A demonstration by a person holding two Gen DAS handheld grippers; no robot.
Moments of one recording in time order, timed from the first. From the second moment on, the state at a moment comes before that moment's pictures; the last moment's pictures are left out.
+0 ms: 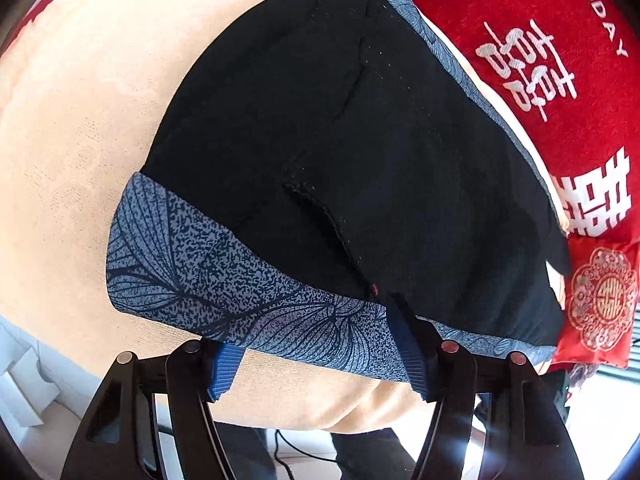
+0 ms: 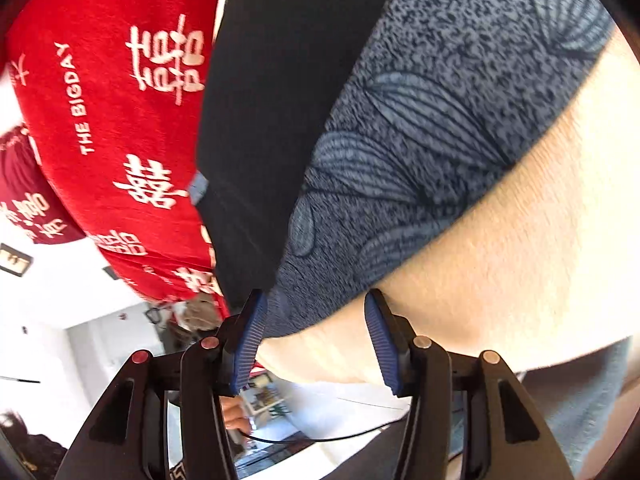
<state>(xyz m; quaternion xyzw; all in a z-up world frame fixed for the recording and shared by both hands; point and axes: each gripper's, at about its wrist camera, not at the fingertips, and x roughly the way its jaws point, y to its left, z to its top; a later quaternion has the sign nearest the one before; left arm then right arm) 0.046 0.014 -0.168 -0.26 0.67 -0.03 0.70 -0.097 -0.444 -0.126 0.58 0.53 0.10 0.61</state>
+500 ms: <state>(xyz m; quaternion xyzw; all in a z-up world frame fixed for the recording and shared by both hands) 0.053 0.032 -0.098 -0.34 0.60 0.00 0.72 -0.002 -0.442 -0.048 0.54 0.55 0.17 0.61</state>
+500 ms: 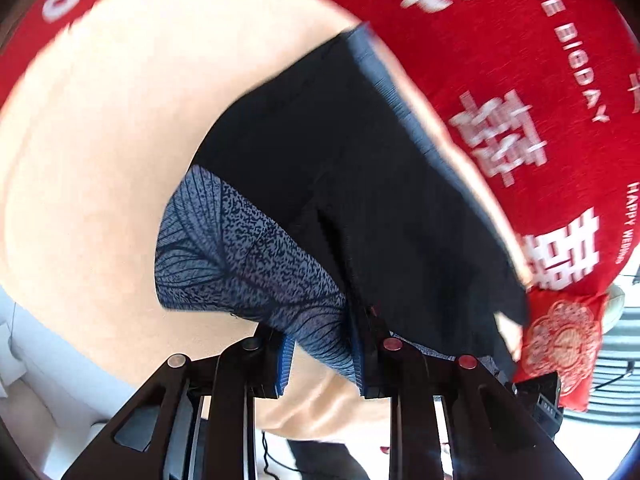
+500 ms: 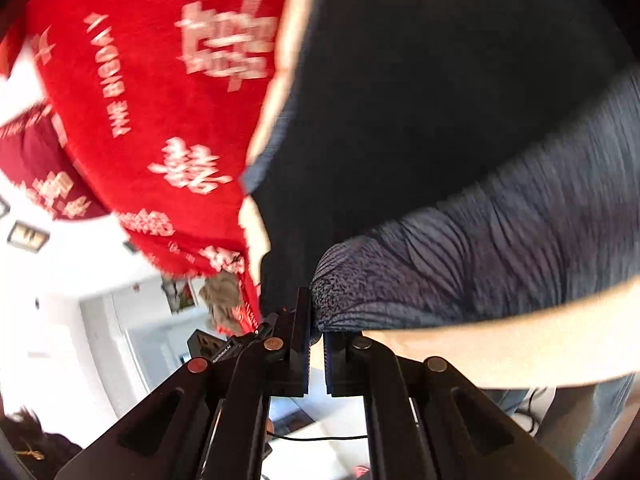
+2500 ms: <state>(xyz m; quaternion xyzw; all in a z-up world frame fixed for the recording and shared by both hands) 0.219 -0.182 -0.116 0.00 0.61 -0.08 0.78 0.150 -0.486 -0.054 0.29 0.64 0.11 0.71</state>
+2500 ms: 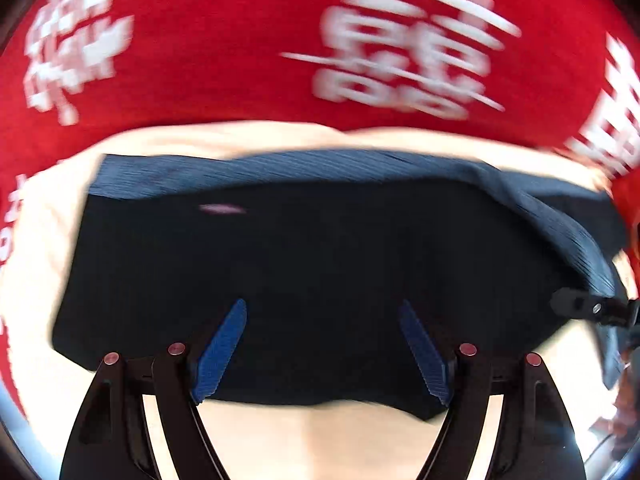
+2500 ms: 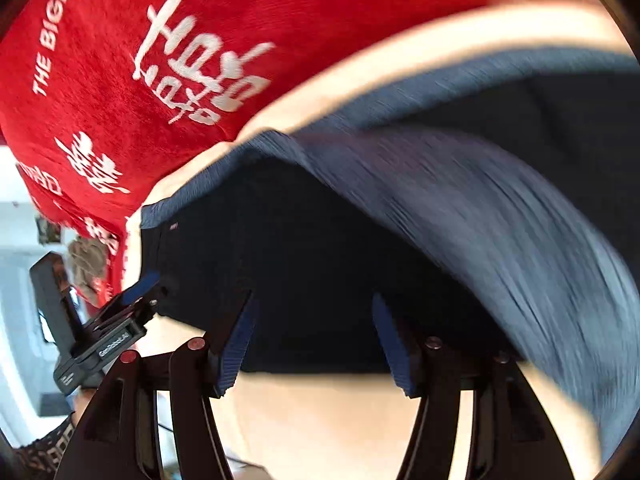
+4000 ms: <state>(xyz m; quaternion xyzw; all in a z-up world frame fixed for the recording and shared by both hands) 0.179 -0.499 -0.086 -0.06 0.63 -0.33 0.70 -0.024 -0.760 0.037 0.44 0.50 0.03 0.75</state>
